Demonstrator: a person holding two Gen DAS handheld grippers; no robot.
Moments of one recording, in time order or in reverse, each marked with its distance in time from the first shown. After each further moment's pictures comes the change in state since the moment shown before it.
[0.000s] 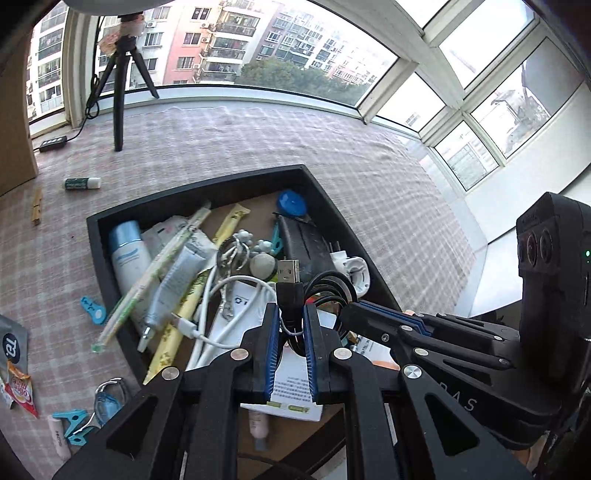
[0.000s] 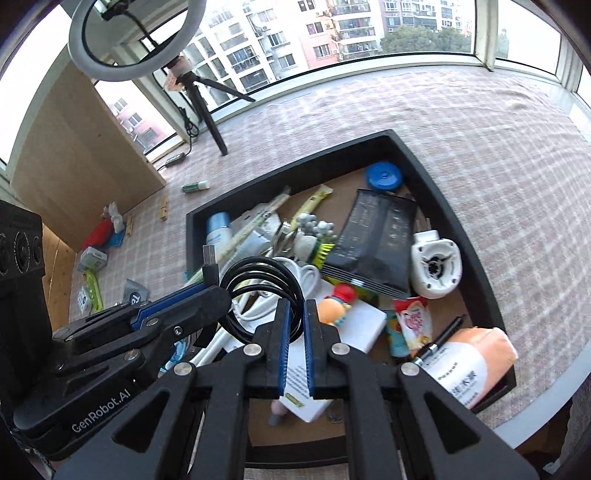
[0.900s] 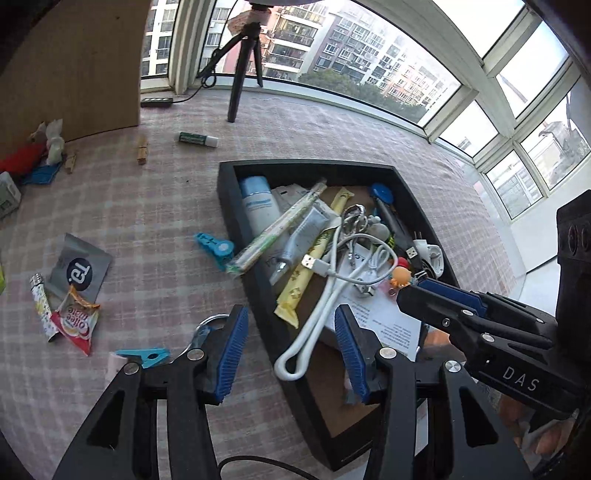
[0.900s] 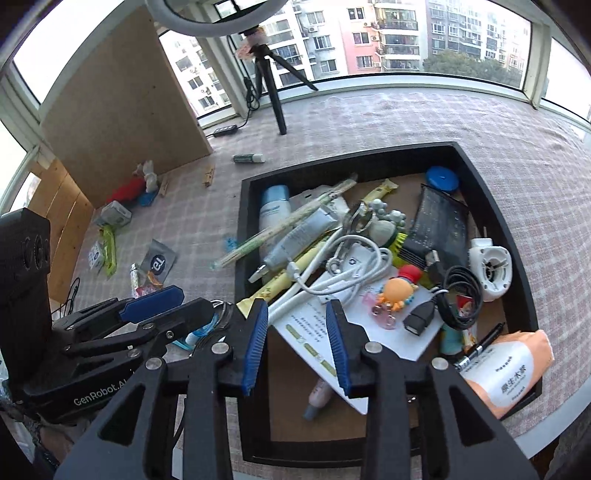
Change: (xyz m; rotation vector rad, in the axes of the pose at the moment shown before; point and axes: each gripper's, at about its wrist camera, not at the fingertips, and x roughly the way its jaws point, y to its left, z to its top) left arm -0.056 0.098 -0.072 -0.174 -0.065 0.196; right arm 0.021 0.088 -0.039 -0.222 -0.001 0.071
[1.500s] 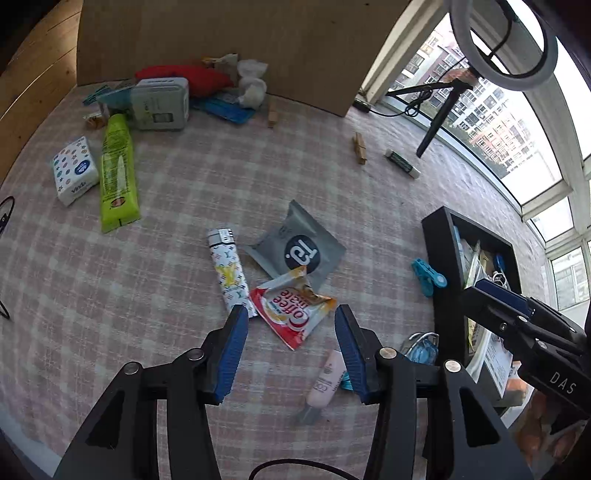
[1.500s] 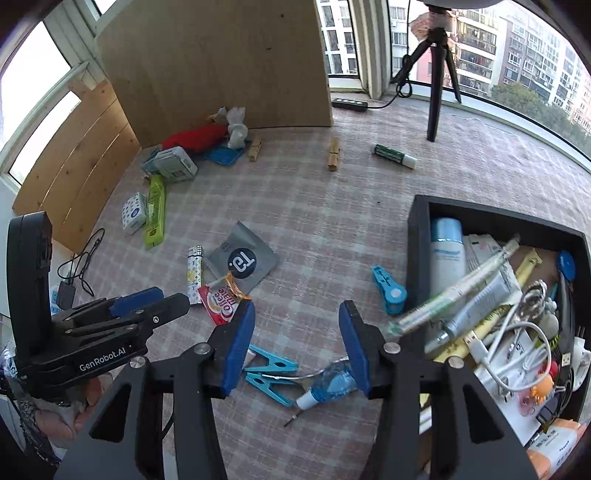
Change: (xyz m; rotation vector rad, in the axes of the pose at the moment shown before) left arm -0.039 0.195 -0.018 -0.352 -0.023 0.196; right arm 0.090 0.155 0.041 -0.275 0.100 0.088
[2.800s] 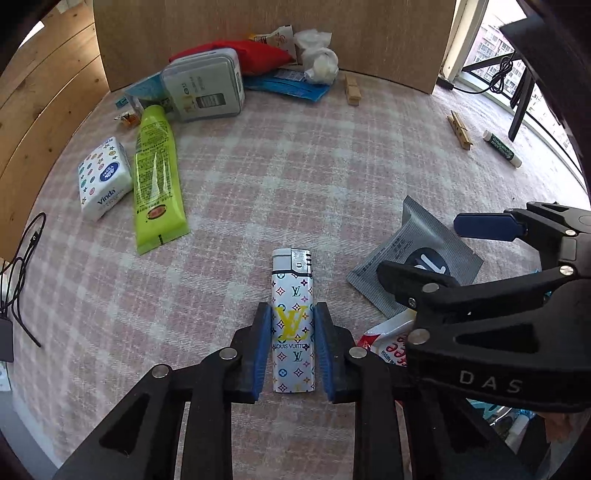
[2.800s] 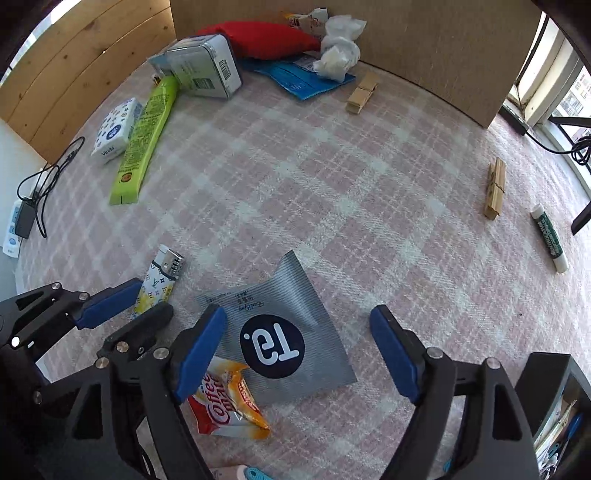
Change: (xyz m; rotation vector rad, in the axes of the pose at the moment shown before) left arm 0.064 0.005 0.001 0.049 -0.008 0.314; right arm 0.152 0.073 0.056 -0.374 0.213 -0.007
